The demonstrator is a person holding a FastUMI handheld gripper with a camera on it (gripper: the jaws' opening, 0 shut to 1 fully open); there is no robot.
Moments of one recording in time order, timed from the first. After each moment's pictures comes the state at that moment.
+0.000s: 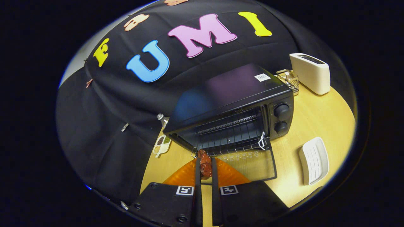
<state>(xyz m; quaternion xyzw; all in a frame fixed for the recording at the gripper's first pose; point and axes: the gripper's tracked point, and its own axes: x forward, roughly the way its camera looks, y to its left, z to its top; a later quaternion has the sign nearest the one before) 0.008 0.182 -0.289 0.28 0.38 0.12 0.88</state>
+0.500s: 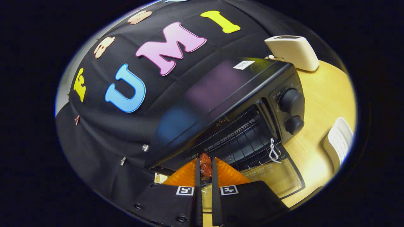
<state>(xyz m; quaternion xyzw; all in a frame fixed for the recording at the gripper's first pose) 0.086 0.185 -0.348 0.40 0.31 0.03 0.86</state>
